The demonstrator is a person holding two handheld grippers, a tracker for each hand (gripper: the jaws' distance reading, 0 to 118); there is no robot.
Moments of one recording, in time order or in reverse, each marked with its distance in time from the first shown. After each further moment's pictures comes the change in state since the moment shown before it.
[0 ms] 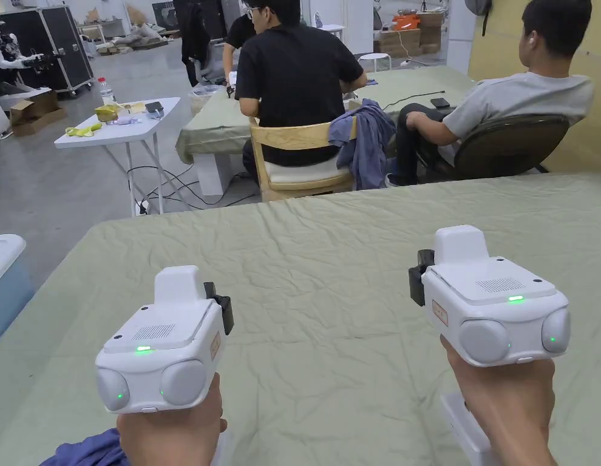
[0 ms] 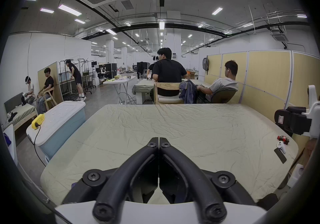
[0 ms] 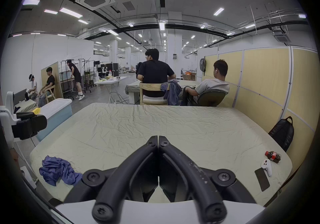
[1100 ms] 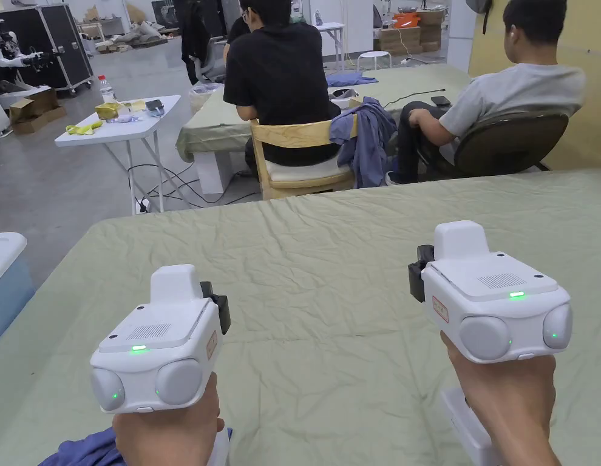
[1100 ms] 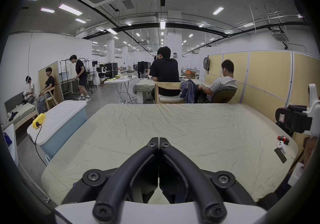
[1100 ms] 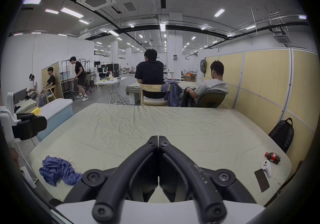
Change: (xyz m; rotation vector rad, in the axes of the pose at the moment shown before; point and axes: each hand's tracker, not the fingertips) left arm -0.005 0.001 0.004 -0.004 0.005 0.003; right arm -0.005 0.003 0.003 0.008 0.003 0.006
